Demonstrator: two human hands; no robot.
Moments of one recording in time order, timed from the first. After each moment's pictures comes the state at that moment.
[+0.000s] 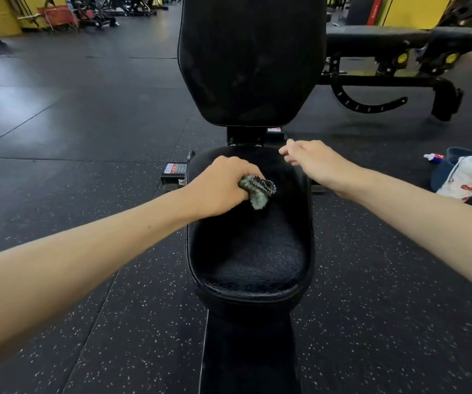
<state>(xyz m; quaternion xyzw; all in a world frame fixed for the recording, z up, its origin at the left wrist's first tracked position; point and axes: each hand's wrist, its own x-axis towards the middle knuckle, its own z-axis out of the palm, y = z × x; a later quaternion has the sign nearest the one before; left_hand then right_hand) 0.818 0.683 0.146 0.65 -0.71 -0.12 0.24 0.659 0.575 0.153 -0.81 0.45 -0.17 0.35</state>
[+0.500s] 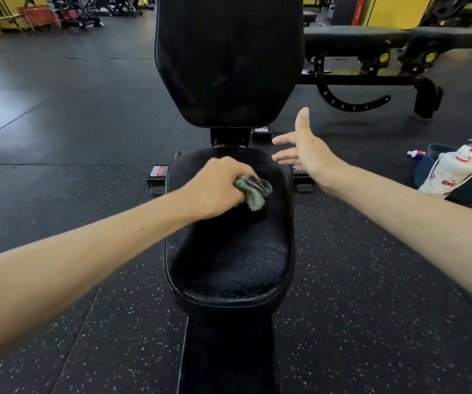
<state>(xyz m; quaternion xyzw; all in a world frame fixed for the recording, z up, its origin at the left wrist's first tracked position) 0.800 0.670 0.149 0.66 -0.69 -0.17 0.25 0.652 0.567 0.157 -0.71 0.47 -0.27 0.46</state>
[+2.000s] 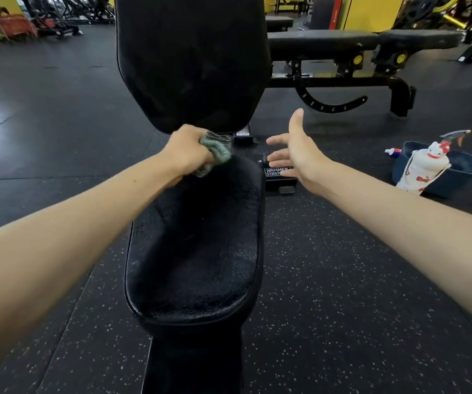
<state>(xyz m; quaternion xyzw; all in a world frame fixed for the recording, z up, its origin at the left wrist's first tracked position) 0.815 0.597 0.160 0.70 -0.56 -0.22 0.37 0.629 0.539 0.153 -0.61 0.52 -0.32 0.51</state>
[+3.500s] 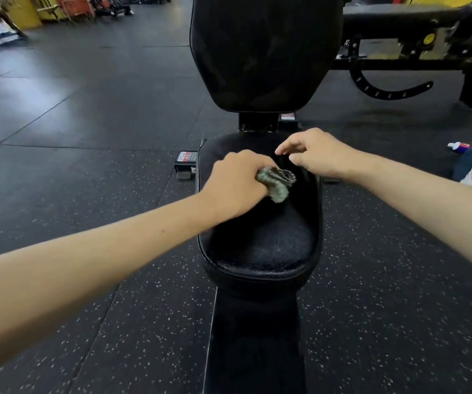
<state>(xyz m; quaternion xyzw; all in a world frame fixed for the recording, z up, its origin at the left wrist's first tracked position) 0.789 0.714 0.154 0.72 -0.63 -0.15 0.27 0.663 0.581 0.151 -0.88 0.38 -0.12 0.26</state>
